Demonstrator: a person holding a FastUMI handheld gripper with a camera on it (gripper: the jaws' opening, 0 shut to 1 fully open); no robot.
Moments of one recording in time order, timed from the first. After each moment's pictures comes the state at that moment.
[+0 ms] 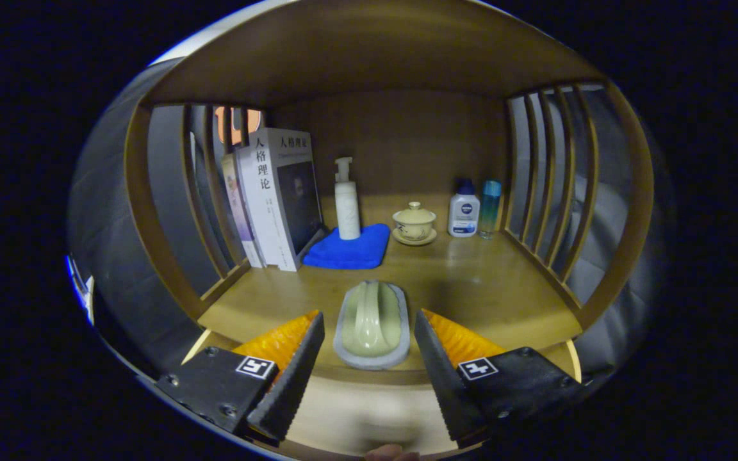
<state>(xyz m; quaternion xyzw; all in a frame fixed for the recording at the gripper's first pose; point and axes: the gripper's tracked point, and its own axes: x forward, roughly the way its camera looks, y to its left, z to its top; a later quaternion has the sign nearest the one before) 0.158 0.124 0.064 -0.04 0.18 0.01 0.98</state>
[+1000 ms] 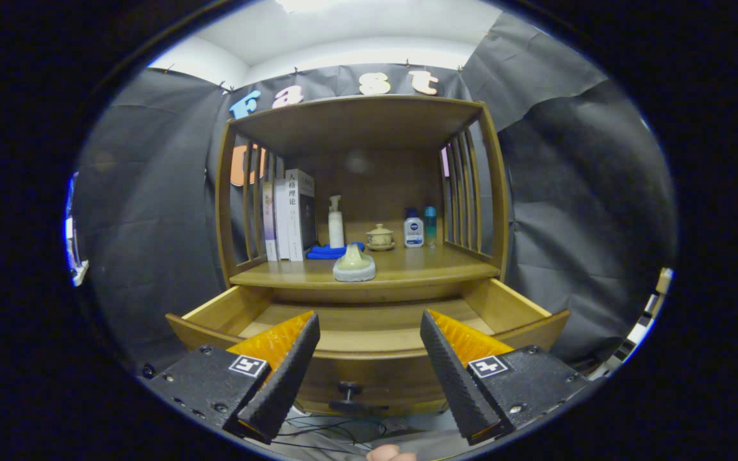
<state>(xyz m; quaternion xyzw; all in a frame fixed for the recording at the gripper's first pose) -0.046 0.103 -0.005 -0.03 0.03 -0.03 1.00</state>
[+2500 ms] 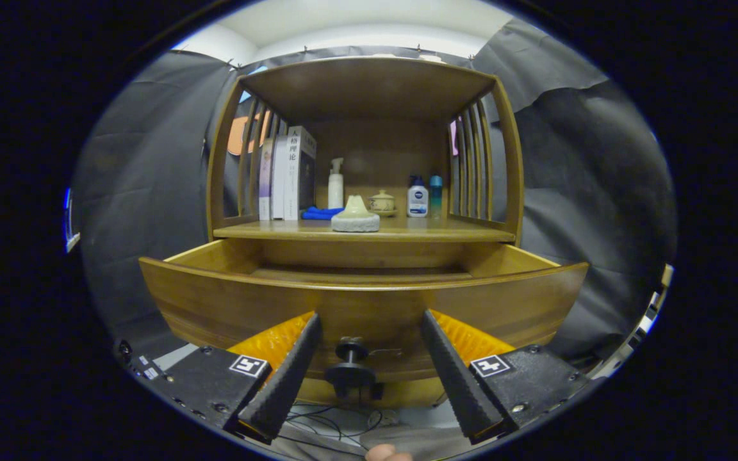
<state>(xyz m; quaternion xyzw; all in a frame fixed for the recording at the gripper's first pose) 0.006 0.100 -0.062 -0.07 0.06 -0.04 0.99</state>
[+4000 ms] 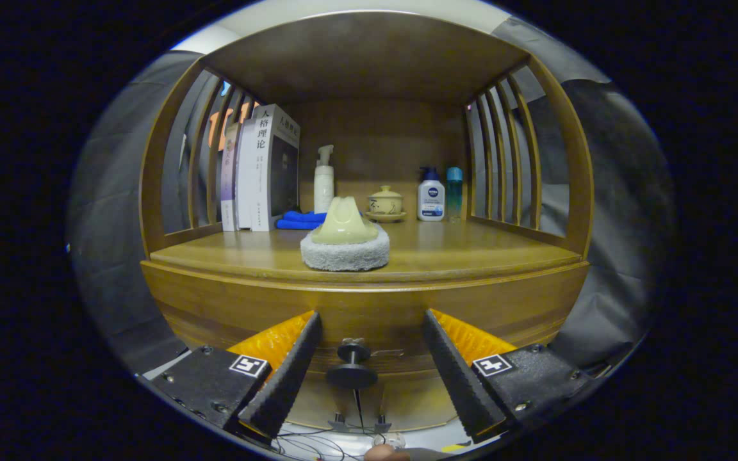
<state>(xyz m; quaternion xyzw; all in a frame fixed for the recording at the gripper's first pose) 0.147 0.097 -0.052 -0.06 0.08 -0.05 0.99</state>
